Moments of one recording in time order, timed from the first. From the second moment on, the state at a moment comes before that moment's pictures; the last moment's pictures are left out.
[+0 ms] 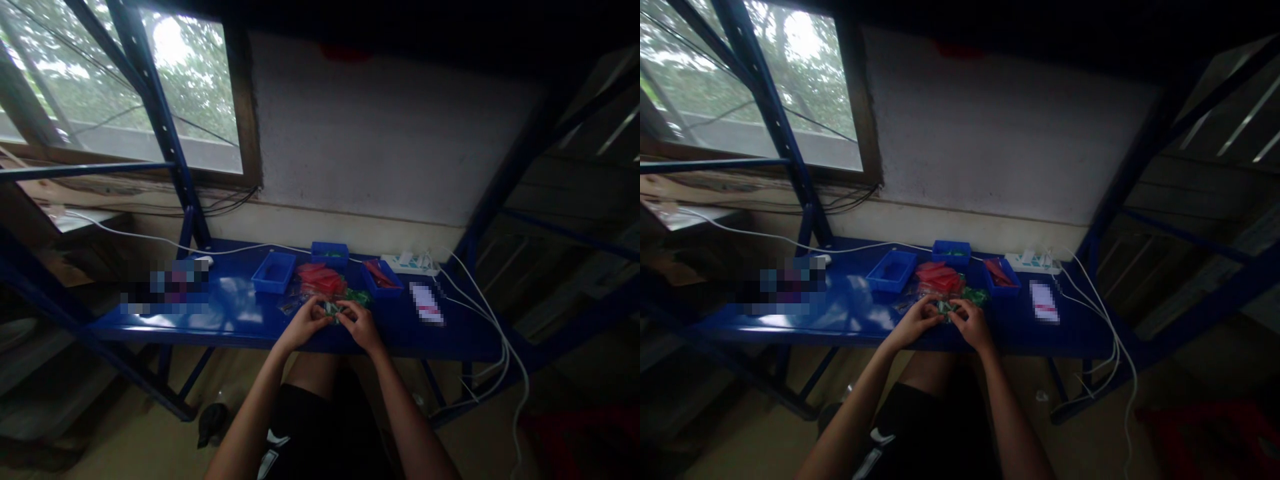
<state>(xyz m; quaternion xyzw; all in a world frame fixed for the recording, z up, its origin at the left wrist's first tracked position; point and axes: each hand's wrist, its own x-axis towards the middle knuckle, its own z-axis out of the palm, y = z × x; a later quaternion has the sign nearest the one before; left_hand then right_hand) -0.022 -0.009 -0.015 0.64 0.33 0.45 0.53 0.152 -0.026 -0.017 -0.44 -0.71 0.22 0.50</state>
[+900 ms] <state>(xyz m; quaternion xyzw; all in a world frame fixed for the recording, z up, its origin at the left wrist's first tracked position) -0.022 -0.004 -0.023 0.66 0.36 0.46 0.47 0.156 -0.019 -0.029 -0.44 -0.70 0.30 0.48</state>
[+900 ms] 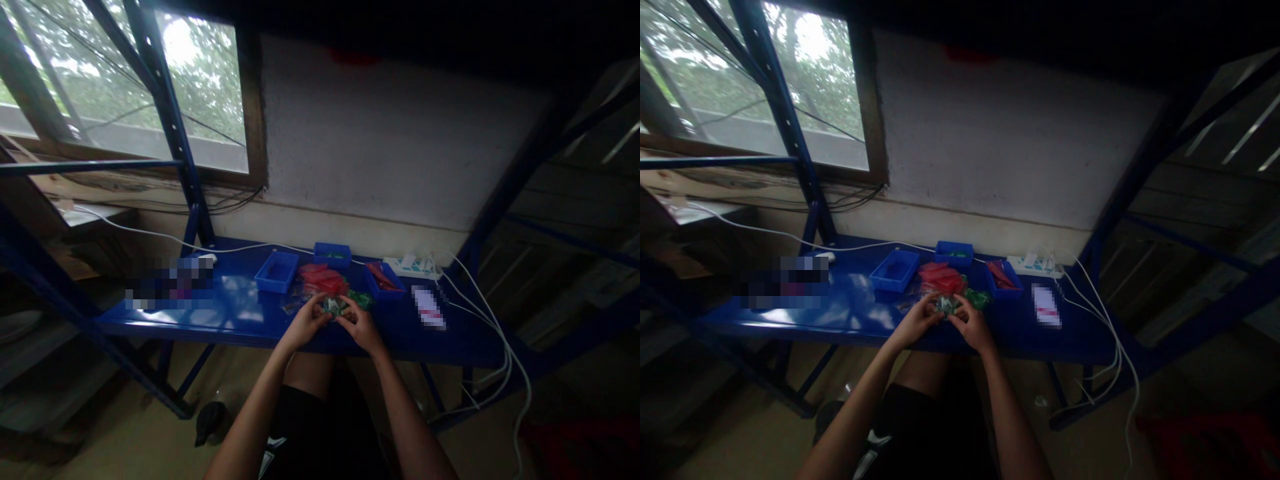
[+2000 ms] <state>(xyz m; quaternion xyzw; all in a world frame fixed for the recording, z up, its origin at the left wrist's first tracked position) -0.022 -0.013 -0.016 0.68 0.36 0.43 0.48 0.155 -0.020 -0.026 -0.43 -0.67 0.35 0.49</state>
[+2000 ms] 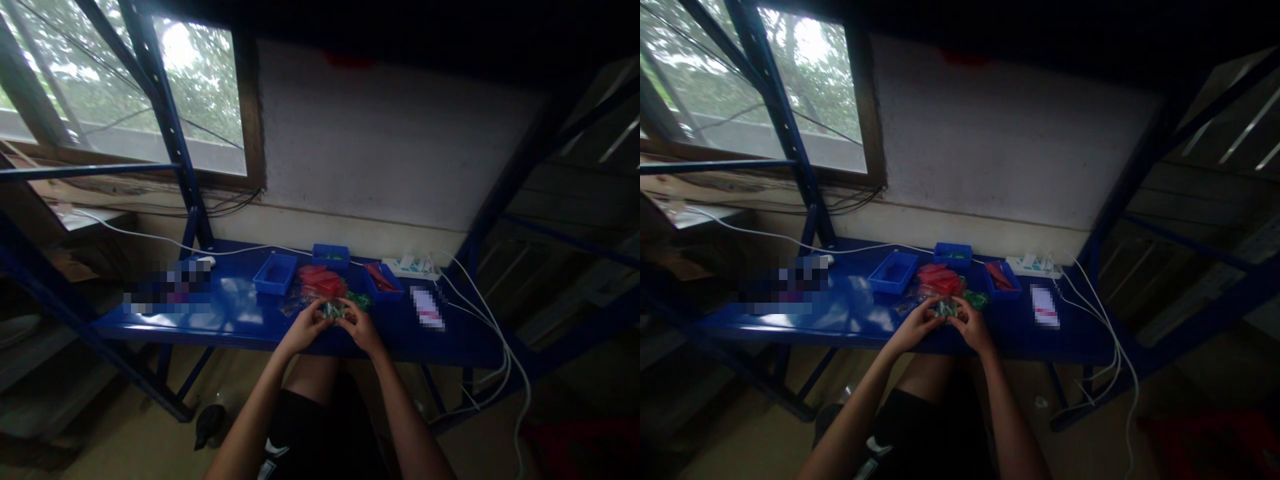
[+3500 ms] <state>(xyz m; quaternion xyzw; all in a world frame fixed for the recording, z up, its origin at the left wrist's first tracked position) -0.022 -0.012 -0.015 0.72 0.38 0.35 0.46 0.155 -0.025 -0.020 -0.45 -0.69 0.33 0.46</state>
